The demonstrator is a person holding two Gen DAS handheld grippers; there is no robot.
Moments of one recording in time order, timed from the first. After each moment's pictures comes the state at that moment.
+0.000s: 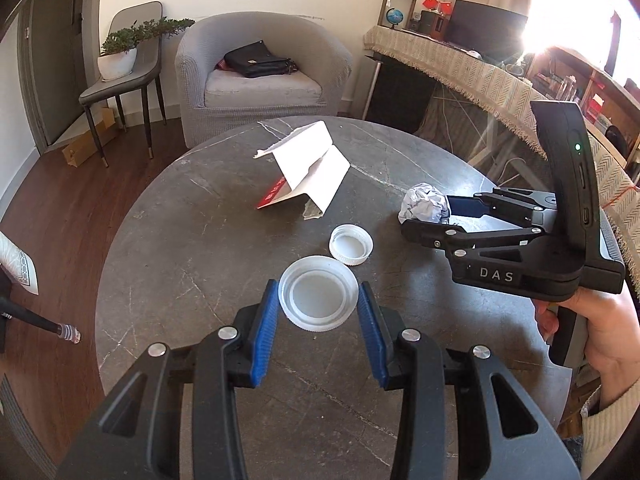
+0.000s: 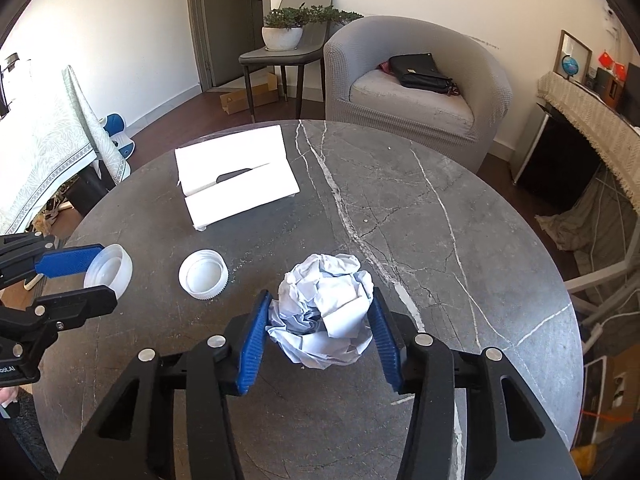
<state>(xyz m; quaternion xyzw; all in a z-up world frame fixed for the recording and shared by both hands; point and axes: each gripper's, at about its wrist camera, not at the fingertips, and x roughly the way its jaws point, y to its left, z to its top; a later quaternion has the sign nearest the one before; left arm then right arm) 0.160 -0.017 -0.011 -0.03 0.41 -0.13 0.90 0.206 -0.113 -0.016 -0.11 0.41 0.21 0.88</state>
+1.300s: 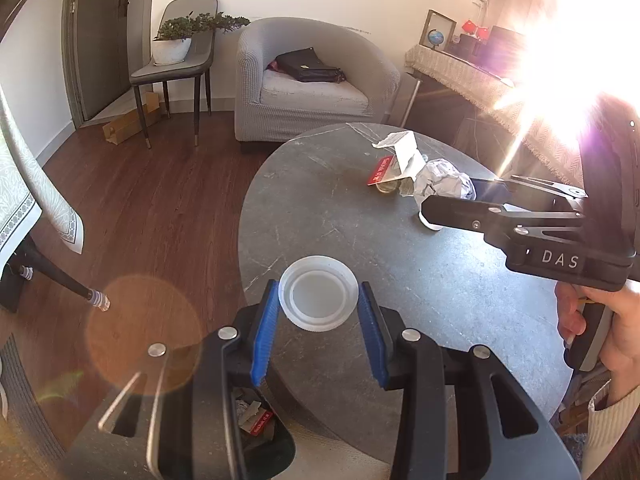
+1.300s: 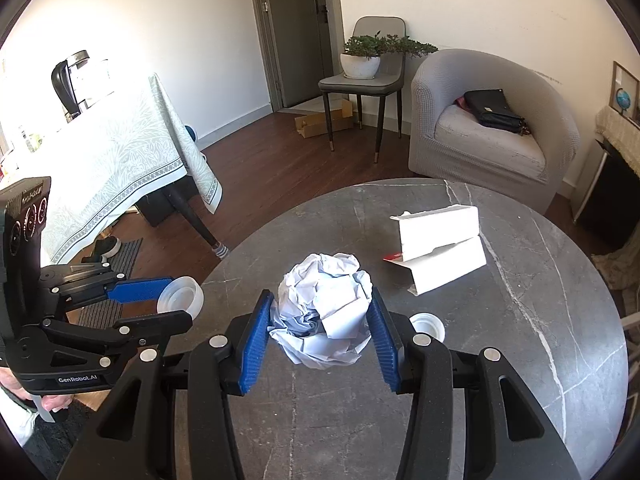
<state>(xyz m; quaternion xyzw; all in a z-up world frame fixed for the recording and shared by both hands) 0.086 0.082 0.008 -0.06 0.40 -0.08 0.91 0.159 -0.005 0.025 -0.09 0.37 0.33 0.86</state>
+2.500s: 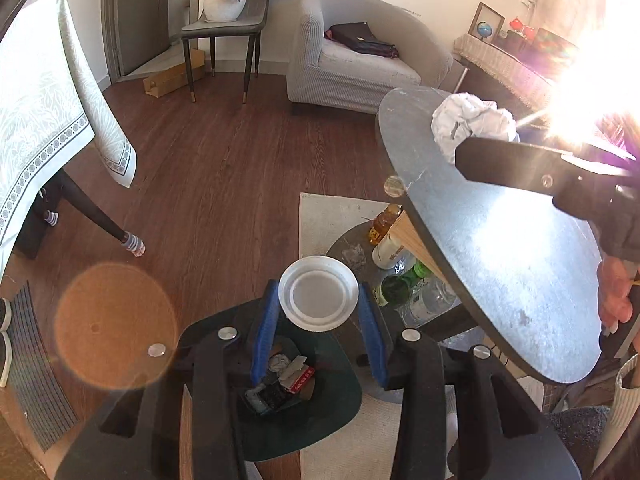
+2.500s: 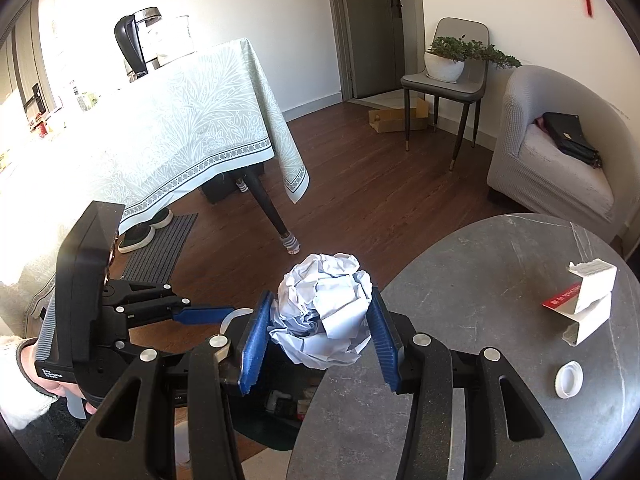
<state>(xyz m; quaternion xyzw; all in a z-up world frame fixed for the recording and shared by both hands) 0.036 0.169 -0.033 -0.09 0.46 -0.02 0.88 0.117 0.109 0.023 -0.12 0.38 0.43 0.81</state>
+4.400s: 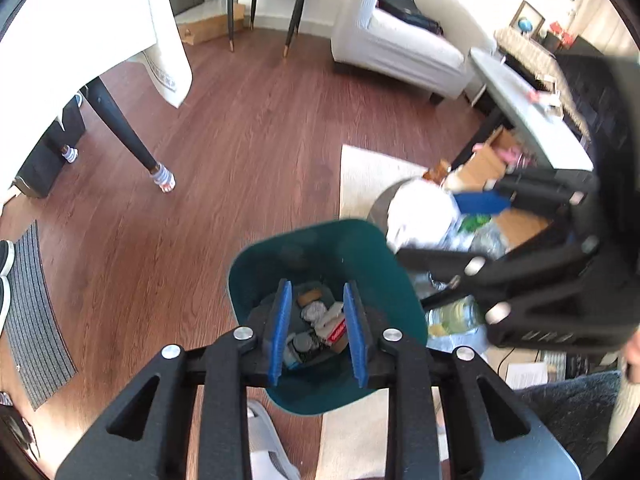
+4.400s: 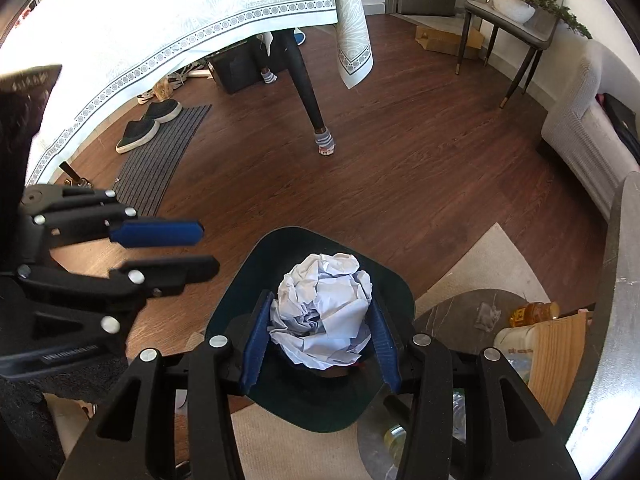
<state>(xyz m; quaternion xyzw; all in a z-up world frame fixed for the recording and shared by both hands) -0.016 0.244 -0.088 -0.13 0.50 0.02 0.86 0.073 0.224 -0.098 -0.25 0.49 0.43 0.72</state>
